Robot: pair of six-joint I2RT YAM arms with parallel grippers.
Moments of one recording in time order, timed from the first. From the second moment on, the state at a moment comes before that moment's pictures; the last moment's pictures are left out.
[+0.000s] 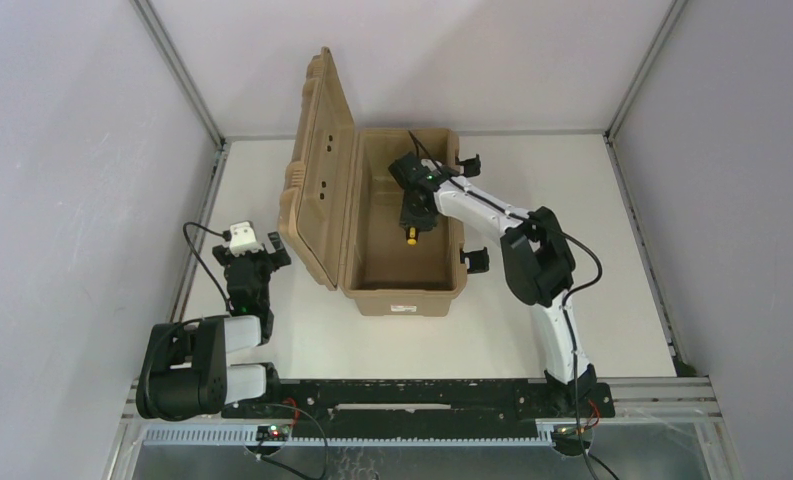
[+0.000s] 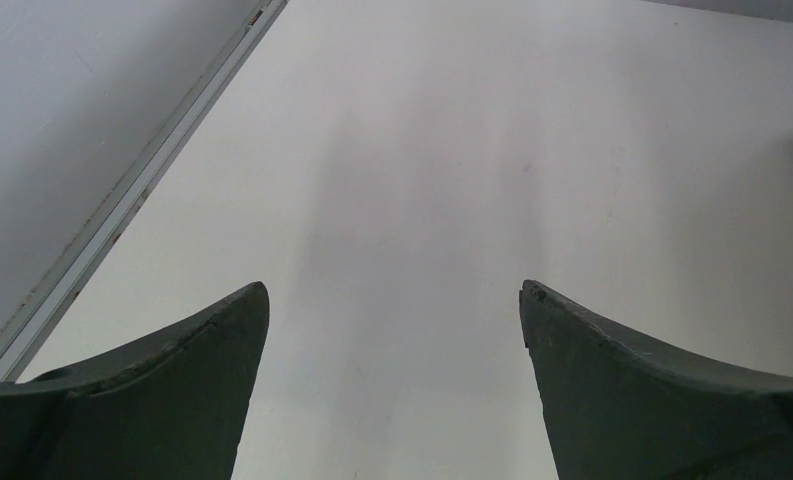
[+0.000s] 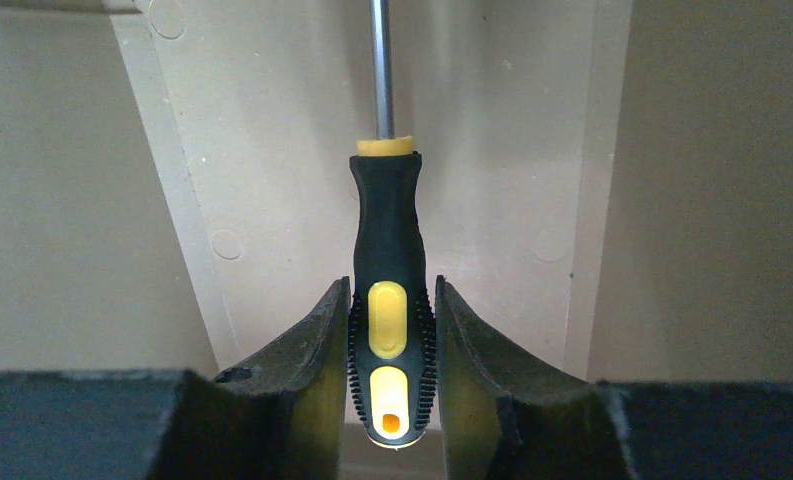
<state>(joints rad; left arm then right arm) 0.06 1.28 0.15 1.01 -0.18 -0.04 0.67 2.16 1.82 -0.77 0.20 0.76</state>
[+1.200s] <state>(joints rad) 0.06 1.28 0.15 1.01 -0.18 -0.04 0.67 2.08 1.74 -0.68 0.15 0.71</state>
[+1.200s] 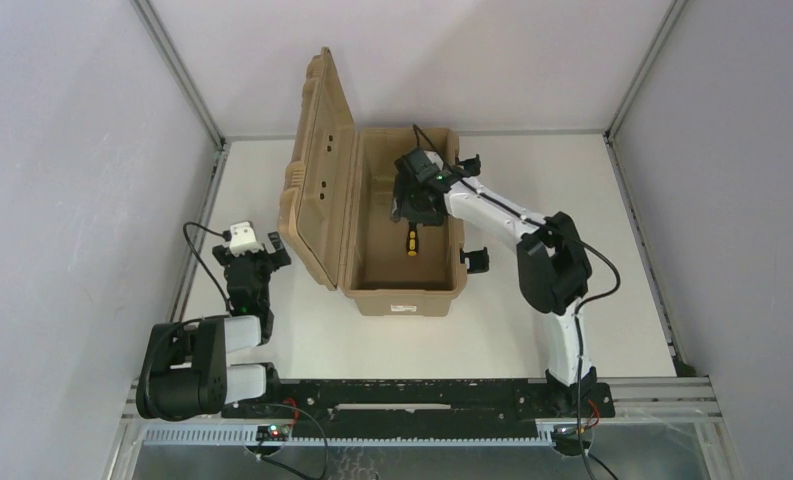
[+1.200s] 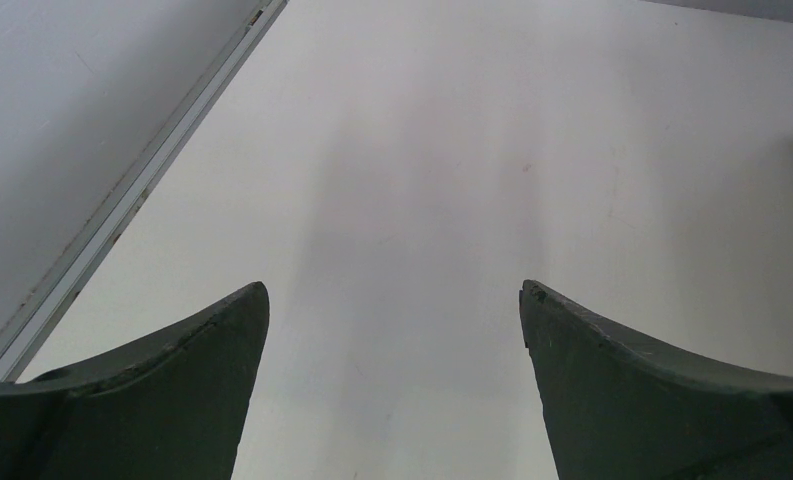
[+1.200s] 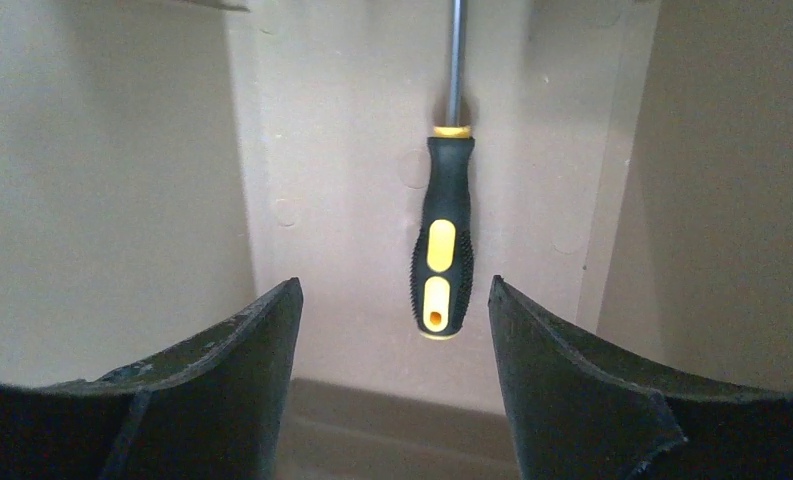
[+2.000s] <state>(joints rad) 0.06 1.28 0.15 1.01 -0.18 -0.04 0.46 1.65 1.75 -0.63 0.00 0.46</state>
